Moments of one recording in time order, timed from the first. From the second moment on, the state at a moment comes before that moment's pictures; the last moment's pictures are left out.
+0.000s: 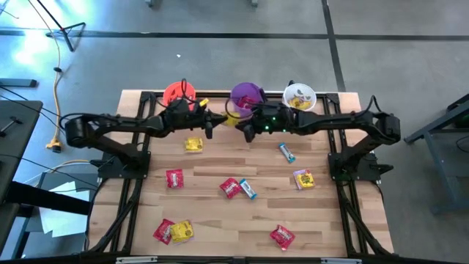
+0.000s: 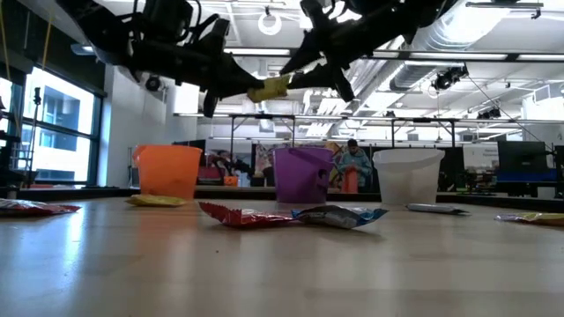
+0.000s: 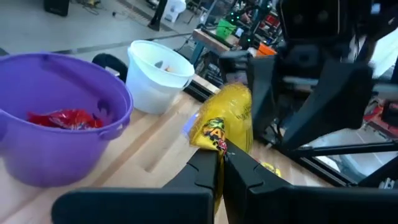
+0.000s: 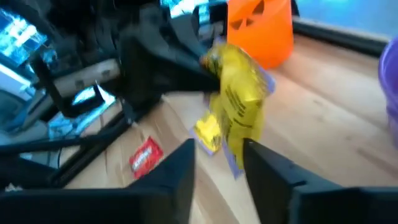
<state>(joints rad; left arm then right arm) 0.39 1.35 0.60 0.60 0.16 -0.44 -0.21 1.52 1.05 0.05 -0.01 0.60</state>
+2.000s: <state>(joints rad) 0.40 1.34 0.60 0.65 0.30 -0.41 -0.52 1.25 1.10 -0.53 0.27 0.39</state>
